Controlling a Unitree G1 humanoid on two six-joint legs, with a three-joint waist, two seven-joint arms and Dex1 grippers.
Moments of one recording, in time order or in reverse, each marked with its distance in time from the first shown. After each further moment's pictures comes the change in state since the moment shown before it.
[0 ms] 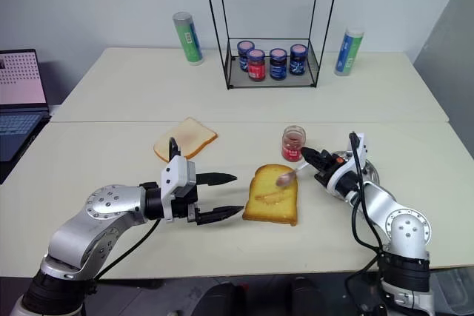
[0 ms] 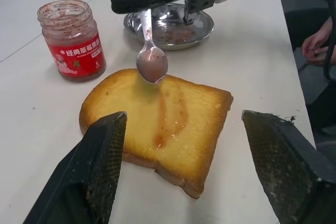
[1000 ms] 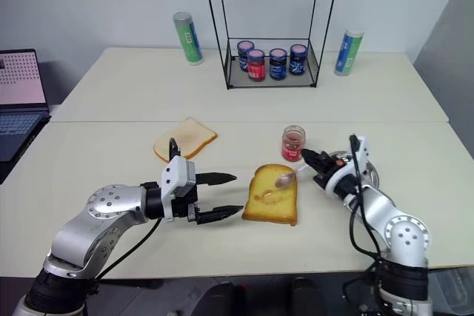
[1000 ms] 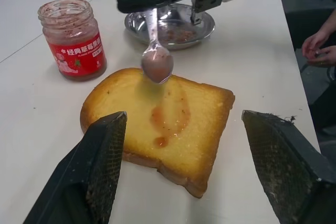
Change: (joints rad) left arm 0.000 -0.011 -0.001 0.029 0.014 -0.027 -0.008; right arm 0.026 0.028 0.021 -0.024 -0.007 -0.045 -0.071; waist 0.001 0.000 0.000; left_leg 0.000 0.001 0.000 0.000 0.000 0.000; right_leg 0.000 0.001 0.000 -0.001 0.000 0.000
